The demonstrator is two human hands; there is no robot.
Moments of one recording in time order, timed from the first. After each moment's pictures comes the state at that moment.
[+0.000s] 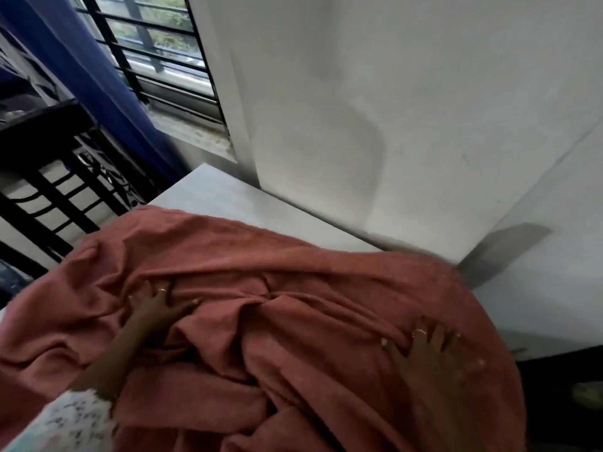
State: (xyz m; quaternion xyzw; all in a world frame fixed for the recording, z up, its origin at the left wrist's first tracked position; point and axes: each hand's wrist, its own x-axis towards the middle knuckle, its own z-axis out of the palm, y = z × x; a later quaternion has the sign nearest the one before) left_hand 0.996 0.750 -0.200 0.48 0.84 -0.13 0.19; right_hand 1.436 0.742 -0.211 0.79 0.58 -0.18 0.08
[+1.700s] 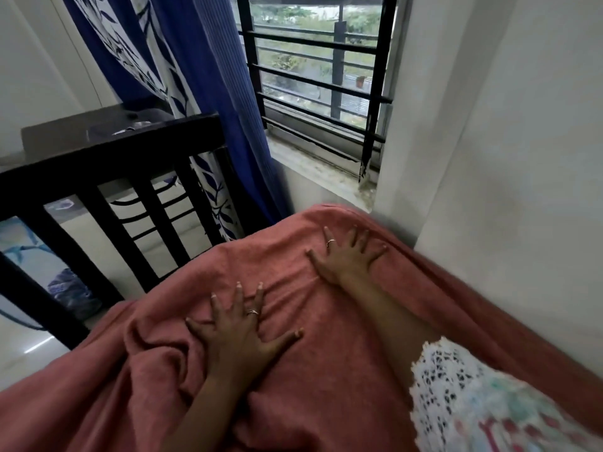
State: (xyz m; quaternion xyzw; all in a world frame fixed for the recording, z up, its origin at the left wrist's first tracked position) left_hand 0.894 0.836 -0.250 0.45 0.89 0.00 0.04; right_hand 0.989 1.029 -0.230 0.58 0.80 -0.18 0.03
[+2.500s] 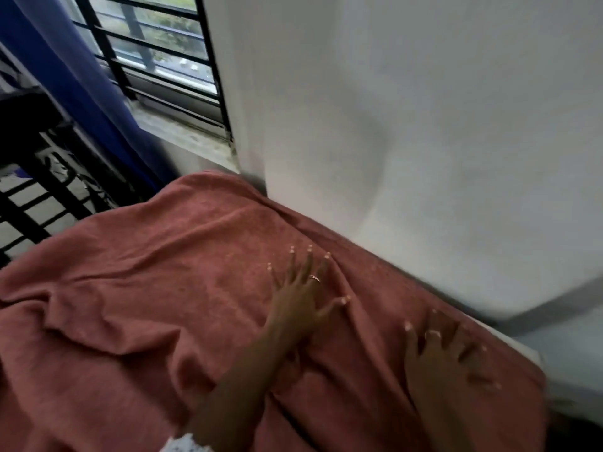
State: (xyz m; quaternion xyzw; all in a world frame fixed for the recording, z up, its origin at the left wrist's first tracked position) left_hand 1.160 0.881 -0.231 0.71 0.69 0.07 0.14; right_hand 1.360 0.830 -0.238 0.86 0.49 -0.12 -0.08
